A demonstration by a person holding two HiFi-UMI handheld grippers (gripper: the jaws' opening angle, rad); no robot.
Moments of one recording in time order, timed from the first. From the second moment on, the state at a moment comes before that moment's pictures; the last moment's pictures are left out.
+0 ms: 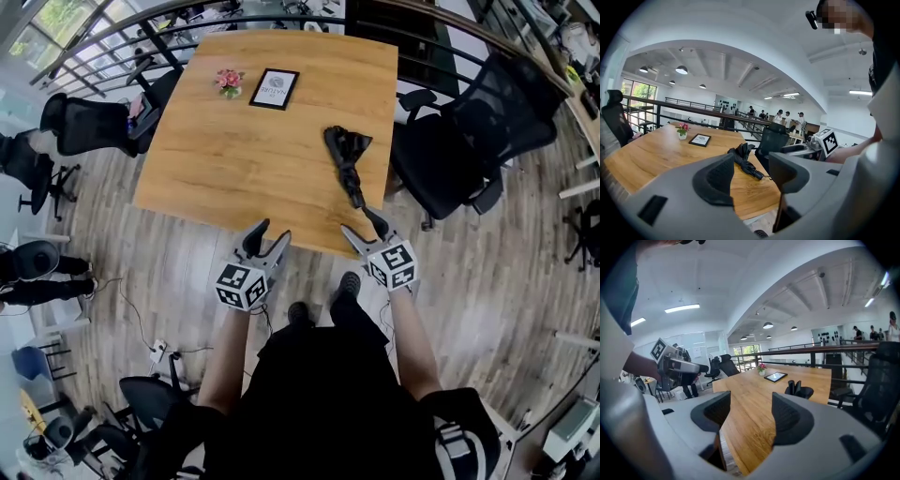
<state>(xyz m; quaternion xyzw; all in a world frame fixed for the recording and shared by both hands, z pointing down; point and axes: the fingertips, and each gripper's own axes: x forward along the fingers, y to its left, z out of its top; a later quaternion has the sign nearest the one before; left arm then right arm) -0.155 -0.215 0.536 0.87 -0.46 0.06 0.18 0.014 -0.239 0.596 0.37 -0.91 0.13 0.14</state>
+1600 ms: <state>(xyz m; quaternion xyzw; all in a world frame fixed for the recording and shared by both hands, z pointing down) -0.110 -0.313 0.569 0.85 -0.47 0.04 0.21 0.043 -0.317 0.641 0.34 -0.91 0.16 0.18</state>
